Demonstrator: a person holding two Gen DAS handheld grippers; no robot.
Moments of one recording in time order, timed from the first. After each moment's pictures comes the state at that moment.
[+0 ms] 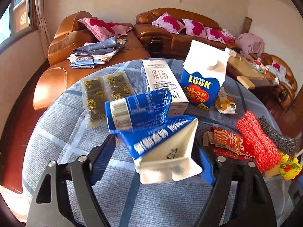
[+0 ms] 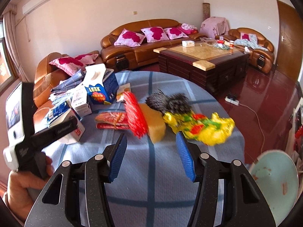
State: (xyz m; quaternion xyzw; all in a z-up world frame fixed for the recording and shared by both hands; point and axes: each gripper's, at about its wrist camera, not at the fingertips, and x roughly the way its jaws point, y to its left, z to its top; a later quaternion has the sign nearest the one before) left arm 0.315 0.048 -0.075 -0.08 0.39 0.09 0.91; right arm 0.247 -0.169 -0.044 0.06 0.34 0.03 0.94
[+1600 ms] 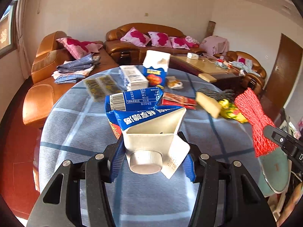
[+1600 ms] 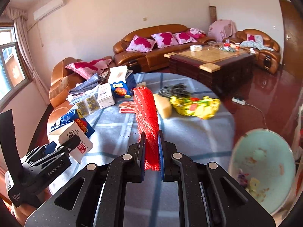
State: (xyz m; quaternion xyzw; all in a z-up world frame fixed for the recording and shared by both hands) left arm 0.150 0.017 -0.037 -0.04 0.33 -0.03 0.94; right arm 0.135 -0.183 -0.019 0.08 0.32 0.07 0.94
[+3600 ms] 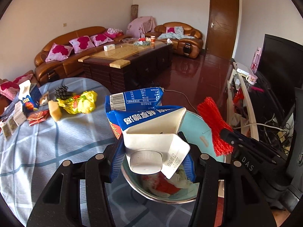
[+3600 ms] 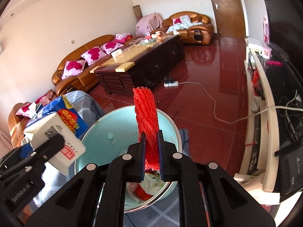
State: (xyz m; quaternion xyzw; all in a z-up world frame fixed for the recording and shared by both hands) left arm 0.100 -0.288 -0.042 0.10 0.34 -0.26 0.90; right arm 0.043 -0.430 -0.083 0.22 0.31 -0.15 0.91
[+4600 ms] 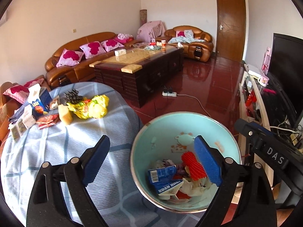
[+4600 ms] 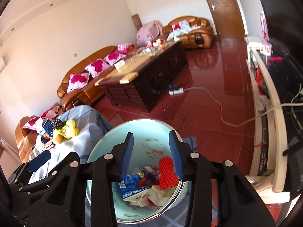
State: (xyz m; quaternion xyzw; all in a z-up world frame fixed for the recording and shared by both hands) left arm 0.105 -0.286 -0.042 0.11 0.31 -0.21 0.92; right arm 0.039 -0.440 -0.063 0.24 0.26 -0.14 0.92
